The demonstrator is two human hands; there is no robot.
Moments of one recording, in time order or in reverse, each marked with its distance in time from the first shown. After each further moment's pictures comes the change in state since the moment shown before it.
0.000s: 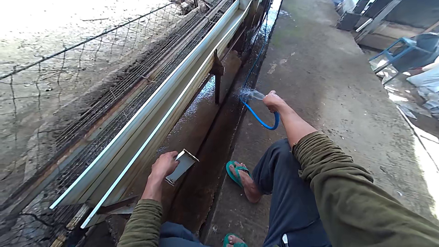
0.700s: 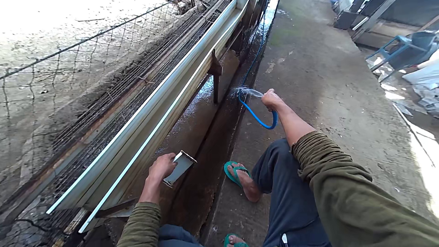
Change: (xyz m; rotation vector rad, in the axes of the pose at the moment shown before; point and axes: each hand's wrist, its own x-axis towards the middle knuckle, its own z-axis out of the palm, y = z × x) left_hand 0.001 -0.006 0.000 -0.008 0.000 -0.002; right_hand 0.000 -0.001 0.000 0.019 0.044 -0.031
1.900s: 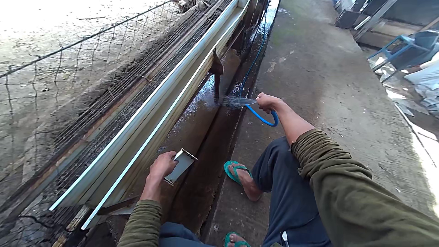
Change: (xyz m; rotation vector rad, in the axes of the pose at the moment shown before) left_hand 0.000 -0.002 -0.002 -0.012 0.004 -0.005; right_hand 0.006 -0.009 0.013 -0.038 -0.269 -0.070
